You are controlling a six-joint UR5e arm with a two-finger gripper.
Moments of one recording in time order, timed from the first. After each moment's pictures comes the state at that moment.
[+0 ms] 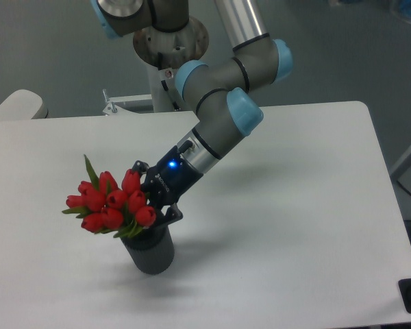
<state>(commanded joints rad) 2.48 -1.90 -1.83 -0.76 0.53 1.35</state>
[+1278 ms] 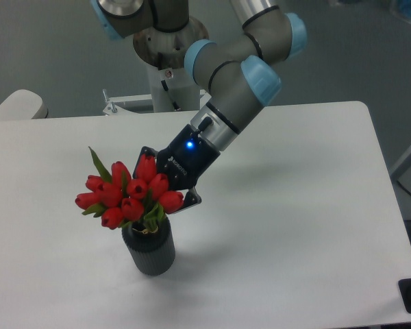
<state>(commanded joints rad) 2.53 -1.80 -1.77 -0.76 0.47 1.04</state>
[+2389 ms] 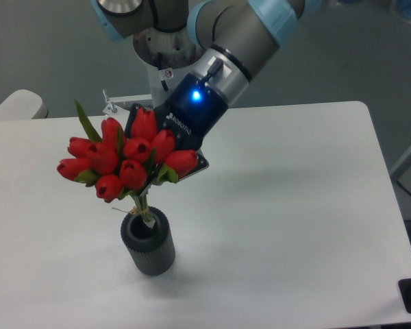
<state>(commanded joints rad) 2.53 -1.73 -1.56 -0.76 0.44 0.67</state>
